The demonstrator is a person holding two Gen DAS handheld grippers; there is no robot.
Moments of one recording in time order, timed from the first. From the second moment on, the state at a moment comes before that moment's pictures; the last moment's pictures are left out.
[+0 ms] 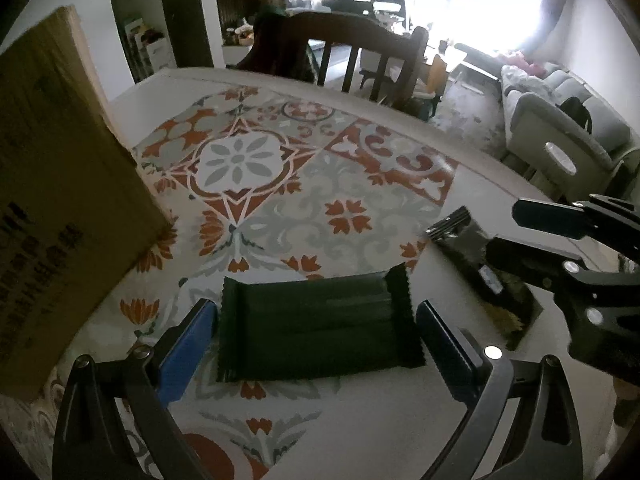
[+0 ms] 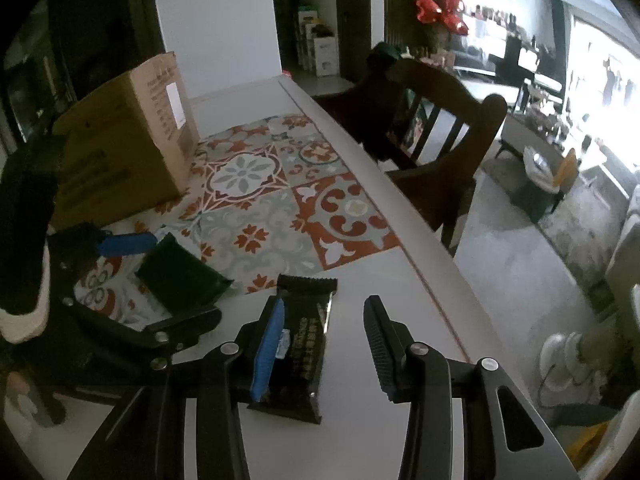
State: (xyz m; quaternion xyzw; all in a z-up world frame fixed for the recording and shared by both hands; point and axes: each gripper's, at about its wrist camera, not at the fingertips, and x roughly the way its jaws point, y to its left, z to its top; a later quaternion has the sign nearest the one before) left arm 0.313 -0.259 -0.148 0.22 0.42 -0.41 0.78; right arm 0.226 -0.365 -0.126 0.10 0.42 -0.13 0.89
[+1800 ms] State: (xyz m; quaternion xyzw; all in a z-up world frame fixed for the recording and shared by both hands) left arm 0.278 -0.134 -0.007 0.05 0.31 -0.25 0.92; right arm 0.227 -0.294 -0.036 0.05 0.29 -0.03 0.96
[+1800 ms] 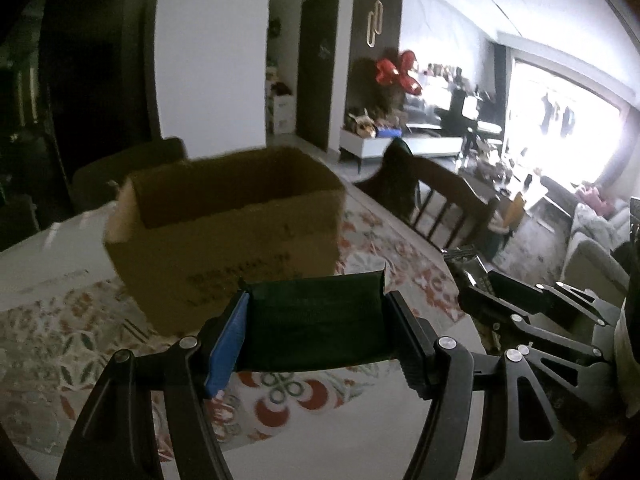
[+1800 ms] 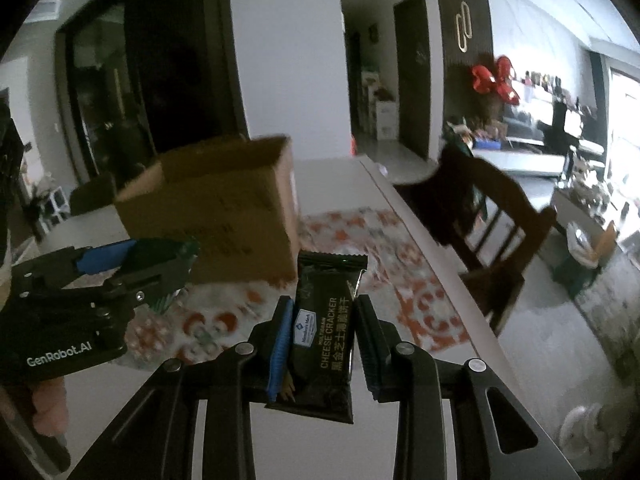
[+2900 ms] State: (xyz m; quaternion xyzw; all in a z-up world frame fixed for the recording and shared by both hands) left arm 0.405 -0.090 0.037 0.04 0.28 -0.15 0.95; right arm 0.388 -0.259 0.021 0.03 0.23 0.10 0.97
